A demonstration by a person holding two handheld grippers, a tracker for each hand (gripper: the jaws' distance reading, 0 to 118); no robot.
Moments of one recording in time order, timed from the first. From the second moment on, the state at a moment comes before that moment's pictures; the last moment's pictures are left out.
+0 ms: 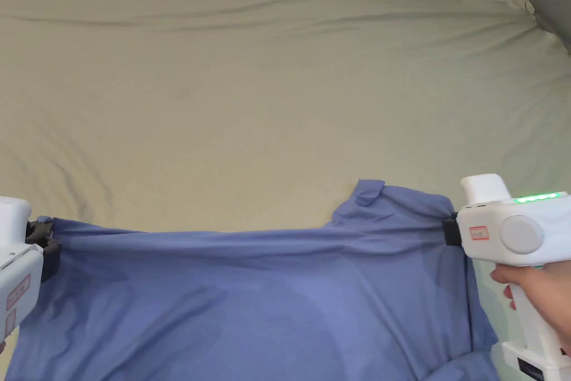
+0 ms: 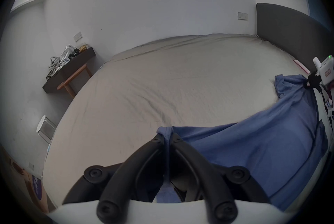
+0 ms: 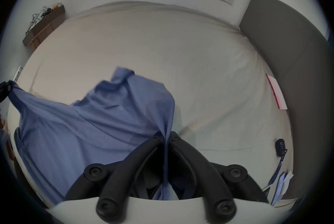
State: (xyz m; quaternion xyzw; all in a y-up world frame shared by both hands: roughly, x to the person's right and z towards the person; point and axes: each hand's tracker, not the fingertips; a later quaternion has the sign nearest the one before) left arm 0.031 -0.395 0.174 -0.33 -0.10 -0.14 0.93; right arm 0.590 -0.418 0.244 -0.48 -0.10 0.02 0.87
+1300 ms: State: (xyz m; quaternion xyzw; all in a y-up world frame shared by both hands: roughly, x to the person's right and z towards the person) left arm -0.047 -0.475 0.325 -0.51 -0.15 -0.23 0.82; right arm 0.524 -0.472 0.476 -0.68 0.03 0.03 0.73
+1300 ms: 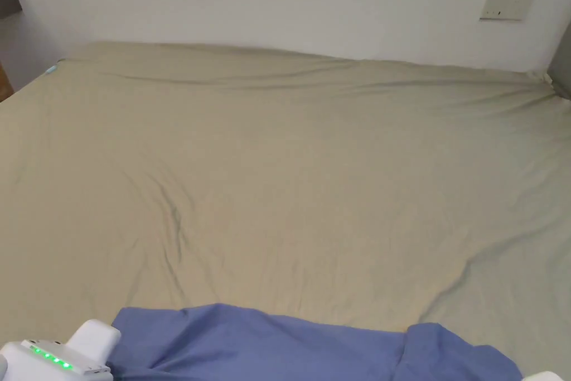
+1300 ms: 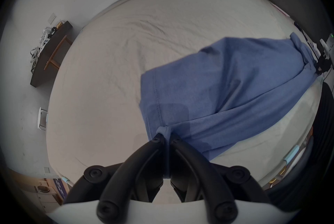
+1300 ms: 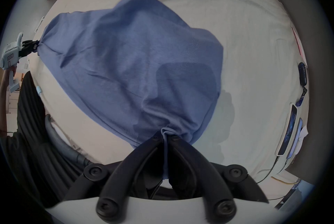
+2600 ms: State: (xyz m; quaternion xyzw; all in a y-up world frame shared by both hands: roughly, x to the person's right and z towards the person) left arm 0.090 -0.251 0.378 -0.03 -0.11 -0.08 0.99; right arm 0.346 -0.241 0.459 -0.09 -0.16 0.16 0.97
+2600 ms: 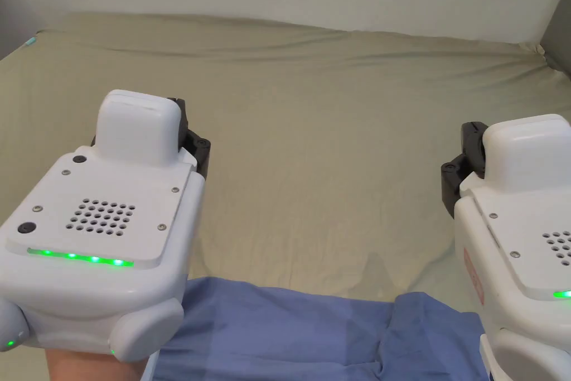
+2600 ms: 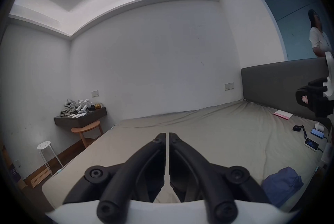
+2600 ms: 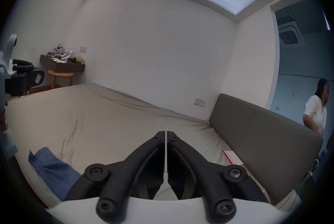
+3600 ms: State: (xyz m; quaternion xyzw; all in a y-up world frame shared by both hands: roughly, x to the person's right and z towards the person) left arm -0.122 -0.471 0.255 -0.51 -0.25 0.17 0.81; right arm 0.396 -0.316 0.441 -0.25 -0.14 0.15 0.95
